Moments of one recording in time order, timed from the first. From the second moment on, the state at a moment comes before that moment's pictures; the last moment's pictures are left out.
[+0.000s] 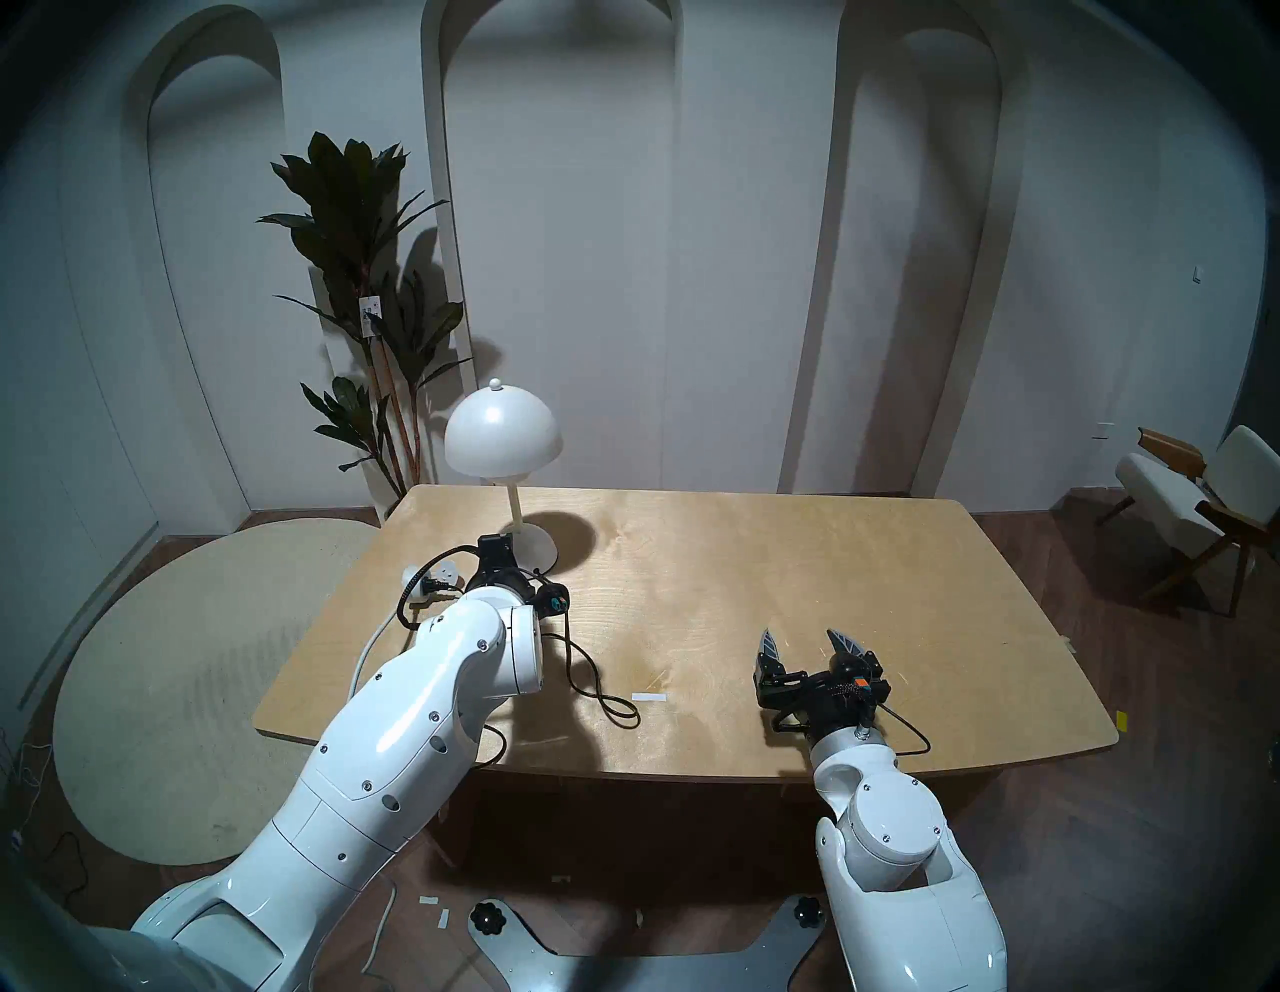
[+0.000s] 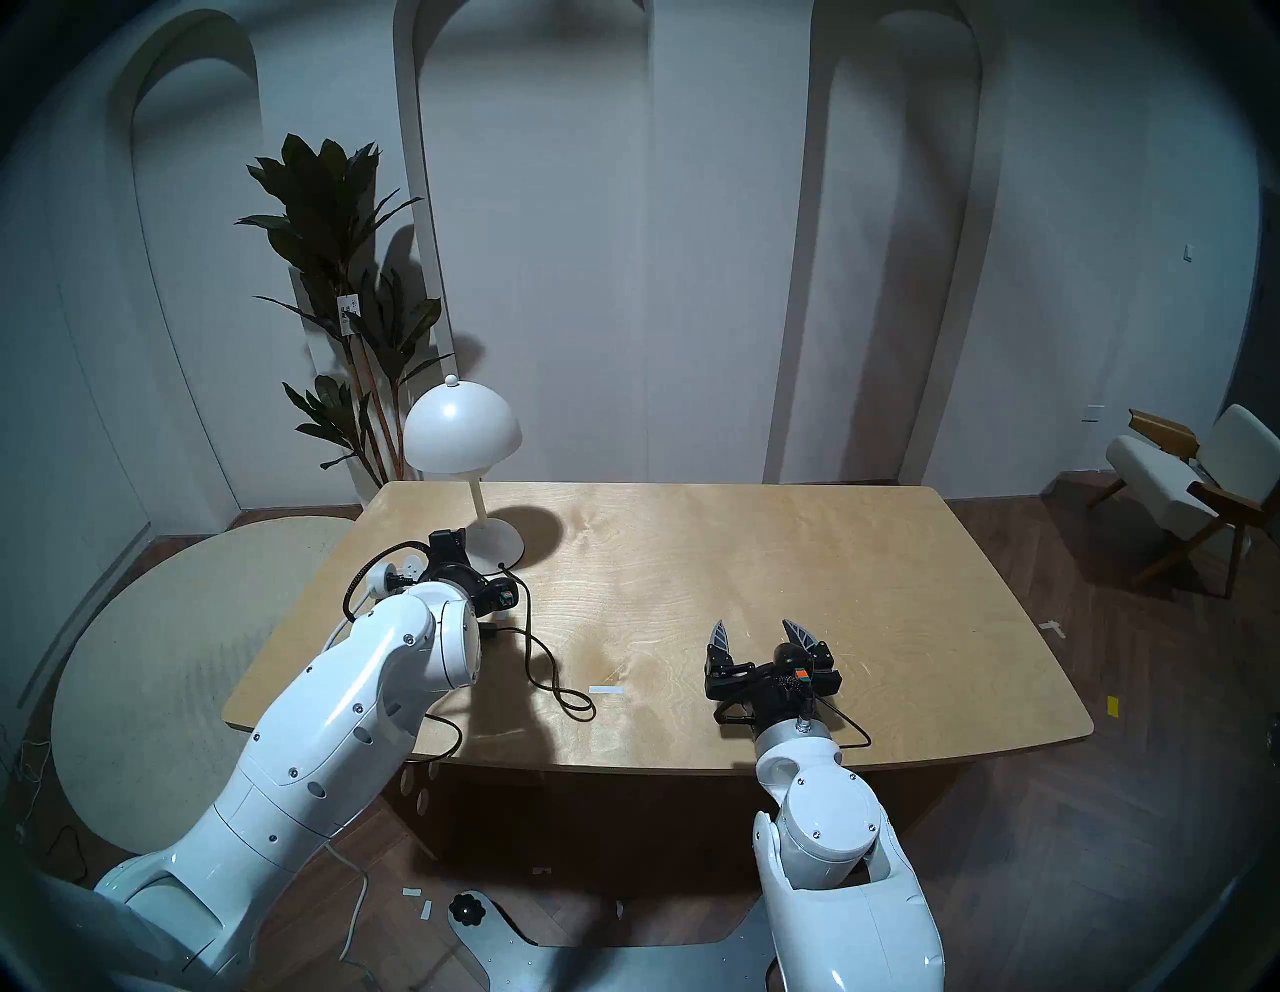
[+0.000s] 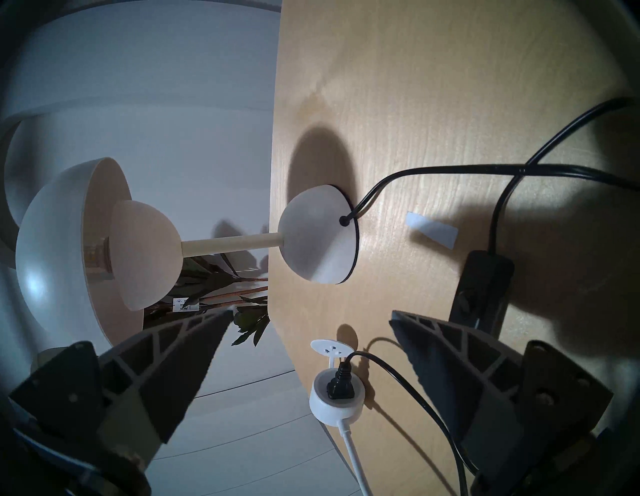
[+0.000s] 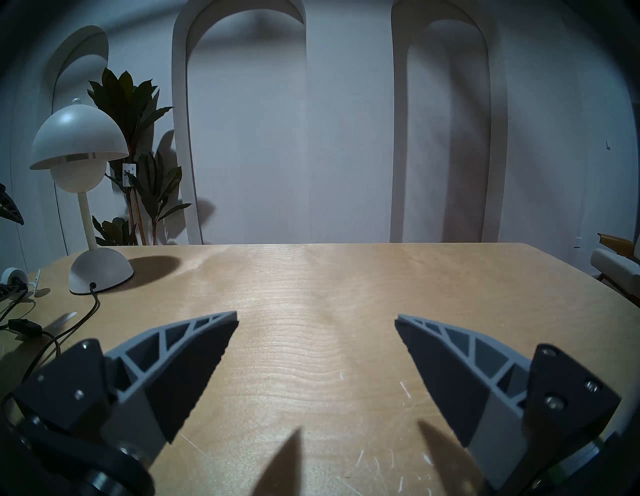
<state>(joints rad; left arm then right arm) 1.35 -1.16 -1.09 -1.69 1.25 0.67 -0.66 -1.91 -1.57 1.53 -1.78 0.01 -0.03 -0.02</state>
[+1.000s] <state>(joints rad) 1.29 -1.21 -1.08 -1.54 1.25 0.60 -0.63 -1.91 -1.57 1.53 -1.78 0.01 -0.03 -0.02</state>
